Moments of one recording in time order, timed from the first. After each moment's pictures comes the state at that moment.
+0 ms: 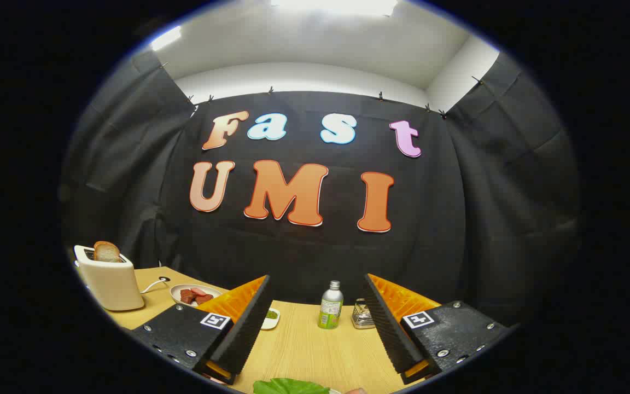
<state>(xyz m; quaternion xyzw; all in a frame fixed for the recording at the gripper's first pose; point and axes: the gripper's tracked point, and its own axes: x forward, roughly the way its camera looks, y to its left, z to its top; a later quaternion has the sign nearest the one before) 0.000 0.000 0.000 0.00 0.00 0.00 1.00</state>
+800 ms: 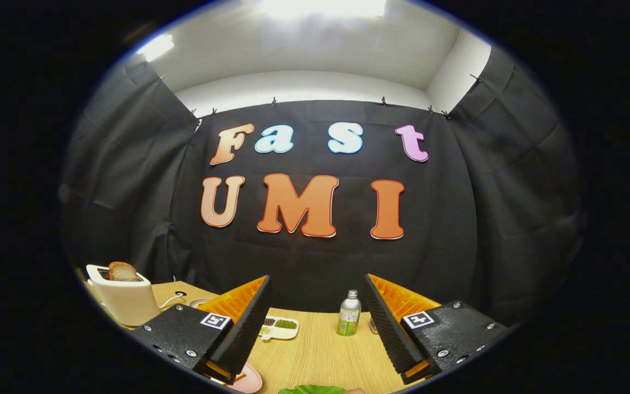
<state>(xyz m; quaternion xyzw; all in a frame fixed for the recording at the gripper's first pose) -0.001 0.015 0.021 0.03 -0.02 0.01 1.00</state>
